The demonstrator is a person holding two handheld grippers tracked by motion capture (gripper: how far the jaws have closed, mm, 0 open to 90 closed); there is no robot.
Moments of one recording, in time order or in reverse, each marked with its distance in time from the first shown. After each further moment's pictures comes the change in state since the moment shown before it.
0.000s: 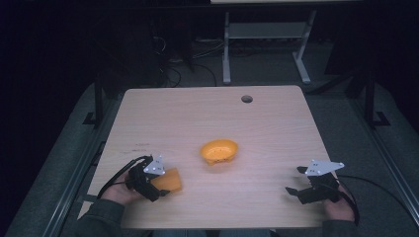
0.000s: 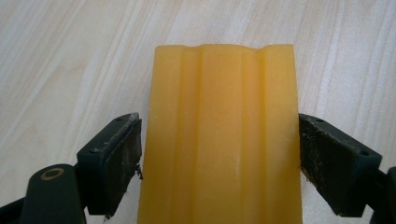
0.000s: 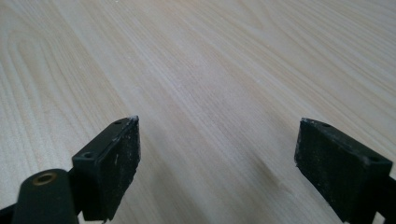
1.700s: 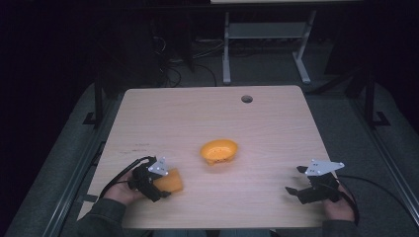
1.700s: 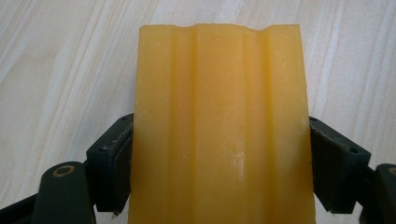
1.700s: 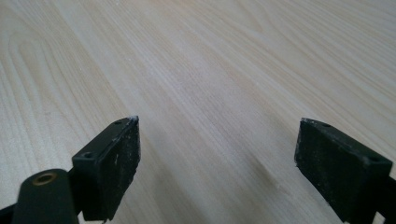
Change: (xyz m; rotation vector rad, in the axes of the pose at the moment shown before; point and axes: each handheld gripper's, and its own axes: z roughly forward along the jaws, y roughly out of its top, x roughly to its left) left arm 0.000 0.002 0.010 0.049 -0.045 0.000; right arm 0.000 0.001 -0.001 -0.003 -0.005 -0.005
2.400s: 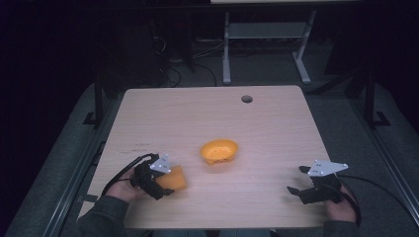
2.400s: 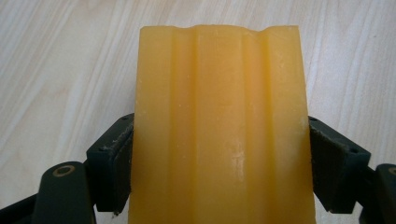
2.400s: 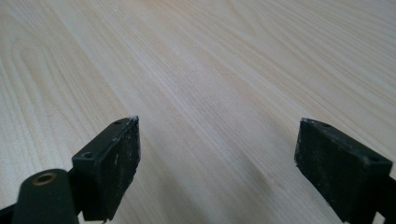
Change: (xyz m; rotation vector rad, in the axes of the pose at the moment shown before) left arm -0.001 0.018 -0.011 -0.031 -0.003 0.024; right arm 0.000 -0.002 -0.005 -0.025 -0.012 0.015
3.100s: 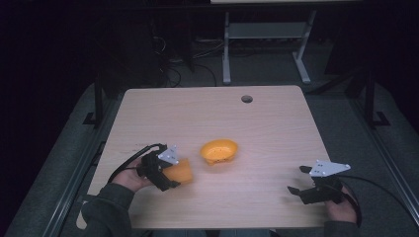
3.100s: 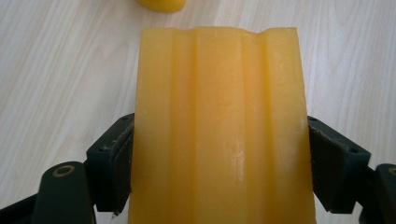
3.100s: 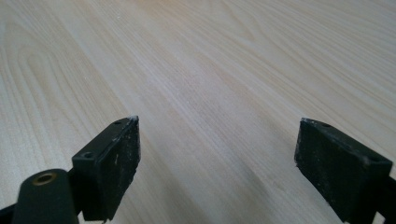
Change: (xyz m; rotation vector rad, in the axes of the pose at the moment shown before) left arm 0.012 0.035 -0.006 0.008 -0.028 0.044; right arm -0.001 -0.001 -0.003 -0.017 -0.003 -0.004
